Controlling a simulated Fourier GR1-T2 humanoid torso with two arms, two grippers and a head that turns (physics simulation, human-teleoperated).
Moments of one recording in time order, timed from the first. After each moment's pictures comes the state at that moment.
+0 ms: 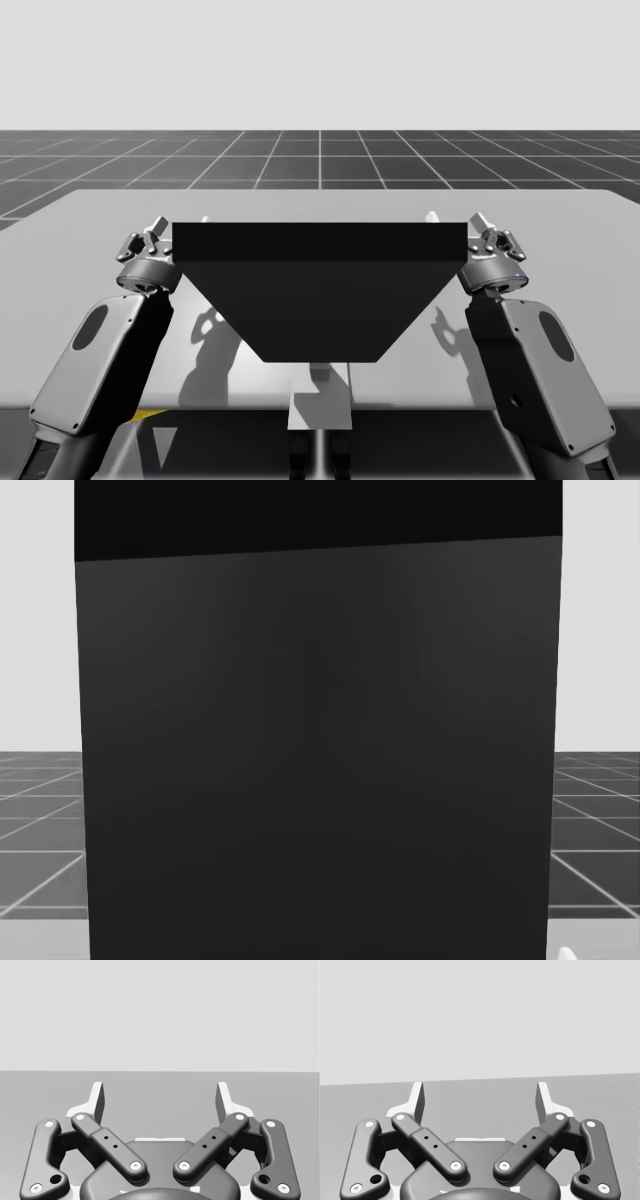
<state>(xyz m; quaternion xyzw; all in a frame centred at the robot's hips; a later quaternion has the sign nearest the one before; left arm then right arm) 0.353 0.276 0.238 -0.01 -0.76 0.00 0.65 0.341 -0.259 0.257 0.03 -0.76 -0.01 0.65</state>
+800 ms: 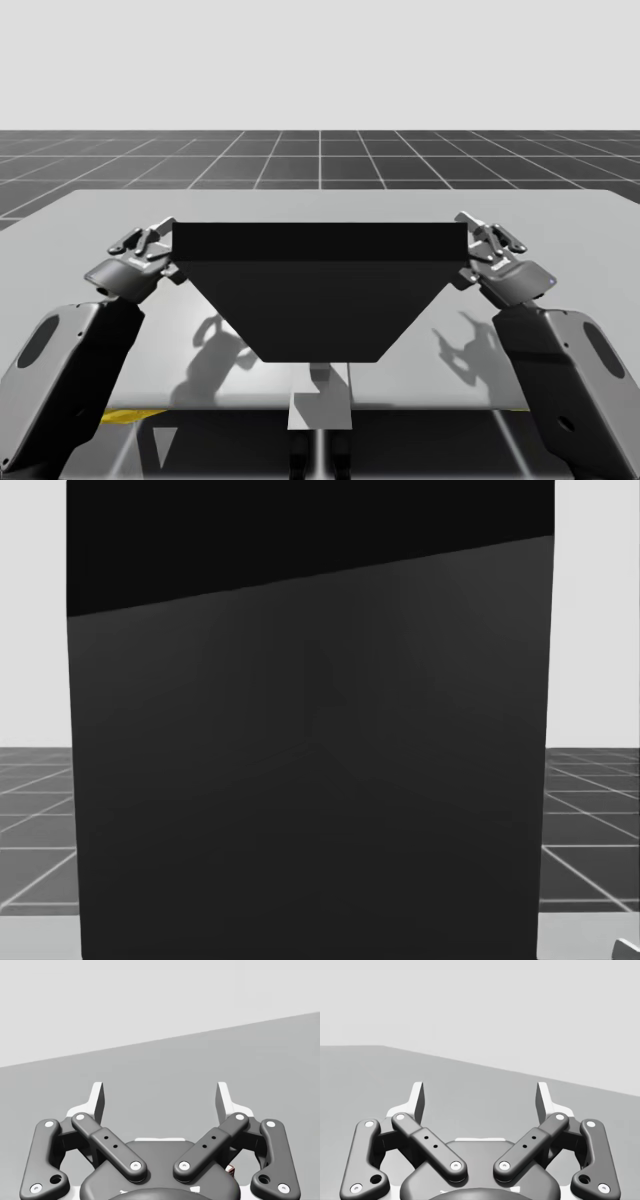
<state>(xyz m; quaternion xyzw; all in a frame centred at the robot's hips) 0.333 0.298 0.260 -0.12 -0.71 -0.13 0.68 0.324 -0.282 0.268 0.18 -0.74 0.15 0.63</state>
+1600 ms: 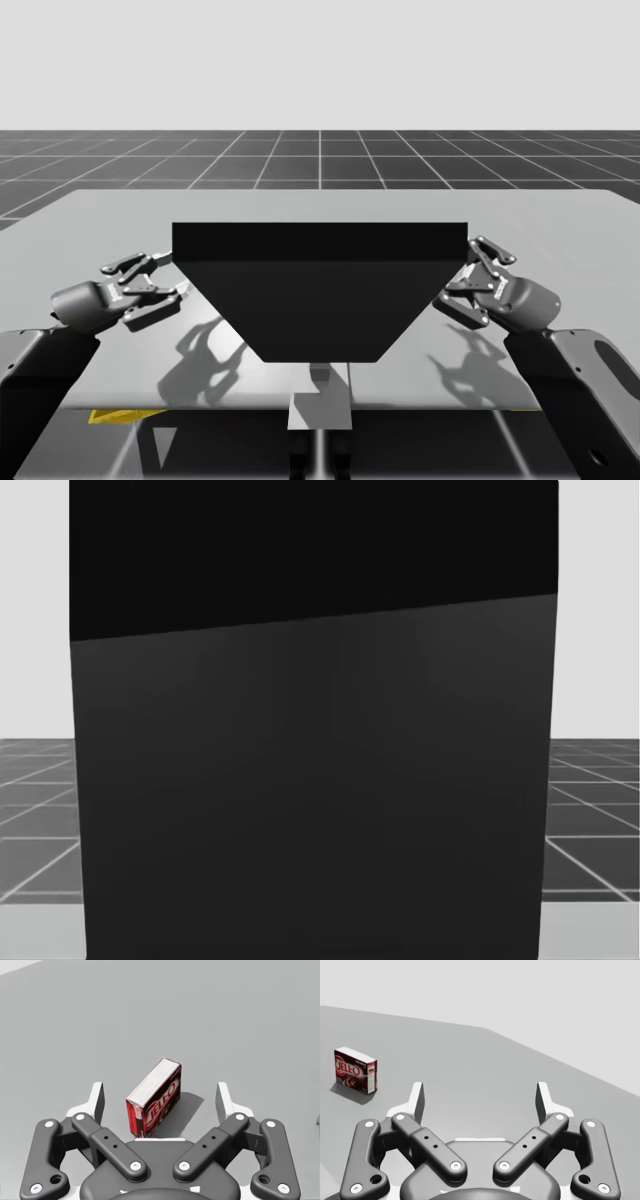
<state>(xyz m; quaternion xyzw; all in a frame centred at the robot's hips) 0.302 0.340 0.250 -0.21 -0.59 -0.27 0.74 0.305 -0.288 0.252 0.25 -0.70 0.29 0.60</state>
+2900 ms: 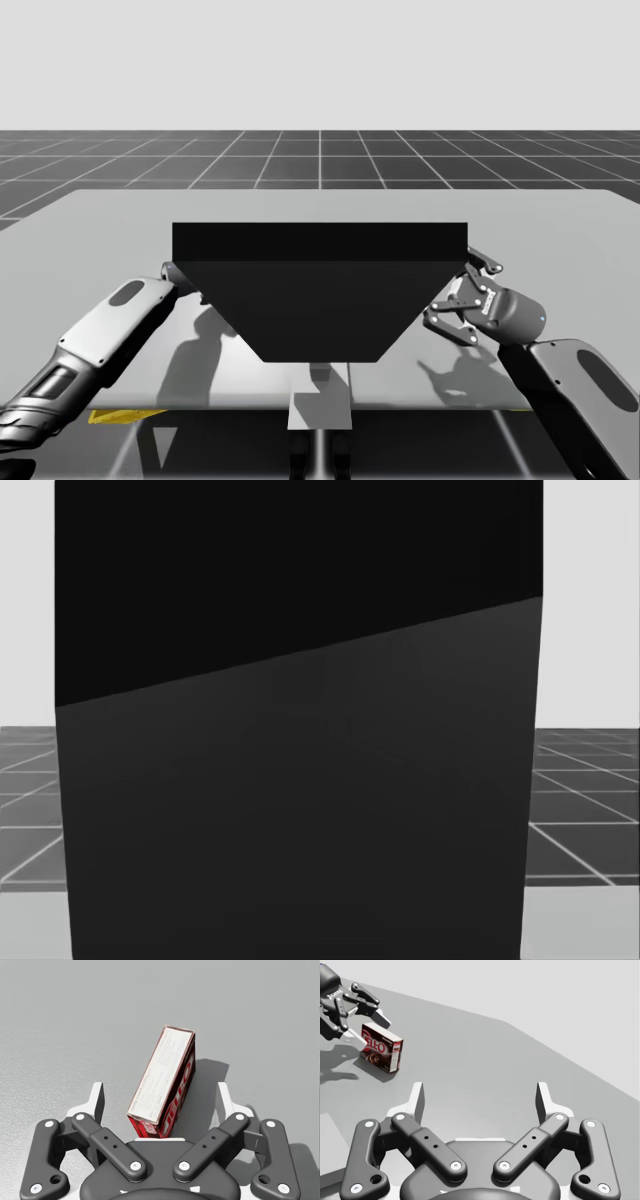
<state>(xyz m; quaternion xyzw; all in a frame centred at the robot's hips) 0.398 0.303 0.188 -0.19 -0.47 -0.40 0.77 0.296 -0.278 0.237 0.24 -0.70 0.36 0.57</state>
